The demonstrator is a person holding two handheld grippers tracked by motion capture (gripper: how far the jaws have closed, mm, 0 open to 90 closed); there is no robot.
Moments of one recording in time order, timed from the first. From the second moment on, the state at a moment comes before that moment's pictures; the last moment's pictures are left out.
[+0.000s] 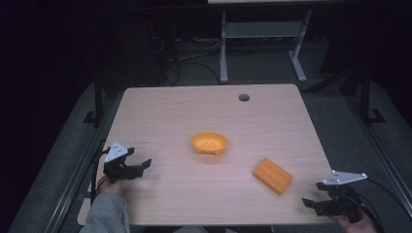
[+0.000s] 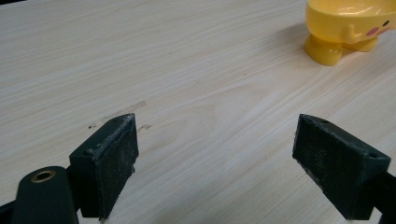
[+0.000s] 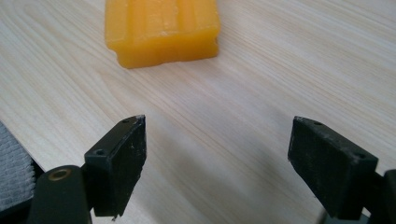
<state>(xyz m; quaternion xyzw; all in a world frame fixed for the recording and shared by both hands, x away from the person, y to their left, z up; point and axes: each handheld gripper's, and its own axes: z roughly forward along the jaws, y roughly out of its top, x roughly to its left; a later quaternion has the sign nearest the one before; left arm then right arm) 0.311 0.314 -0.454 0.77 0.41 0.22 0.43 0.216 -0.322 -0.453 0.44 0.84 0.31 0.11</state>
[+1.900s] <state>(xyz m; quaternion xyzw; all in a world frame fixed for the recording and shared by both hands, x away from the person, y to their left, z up) 0.309 0.314 -0.452 0.77 0.41 0.22 0.44 0.277 -0.246 -0.409 0.35 0.90 0.24 0.09</state>
